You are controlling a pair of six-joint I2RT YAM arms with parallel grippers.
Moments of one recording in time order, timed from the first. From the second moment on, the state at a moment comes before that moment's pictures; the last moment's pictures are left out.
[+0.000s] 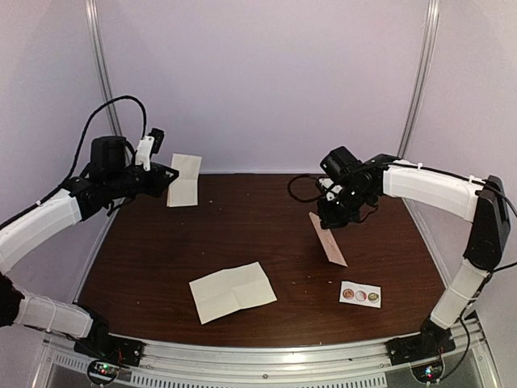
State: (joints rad) left arm -0.39 1.20 1.01 -0.18 0.23 -0.08; right arm 0.63 1.67 1.41 -0.85 0.01 0.40
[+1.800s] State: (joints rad) left arm -0.90 1.58 0.80 0.37 0.22 -0.96; right arm 0.56 1.42 0.60 -0.09 -0.27 0.70
